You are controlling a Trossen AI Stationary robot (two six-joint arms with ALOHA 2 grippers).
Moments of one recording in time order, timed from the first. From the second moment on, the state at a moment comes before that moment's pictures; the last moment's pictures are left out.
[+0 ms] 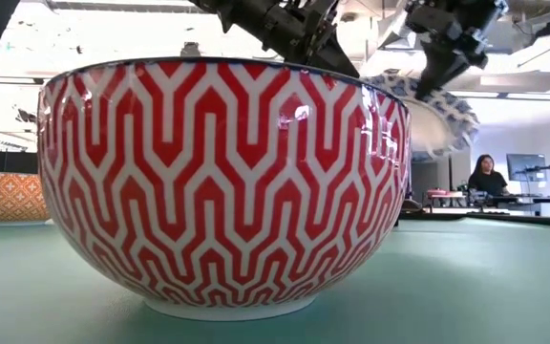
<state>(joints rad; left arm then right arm) 0.19 1.85 1.56 -0.18 0.12 -0.17 0.03 1.14 1.06 -0.95 0.50 0.67</state>
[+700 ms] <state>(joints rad) 0.21 1.85 1.67 -0.33 0.05 -0.09 0.03 1.09 1.13 -0.85 0.50 0.62</state>
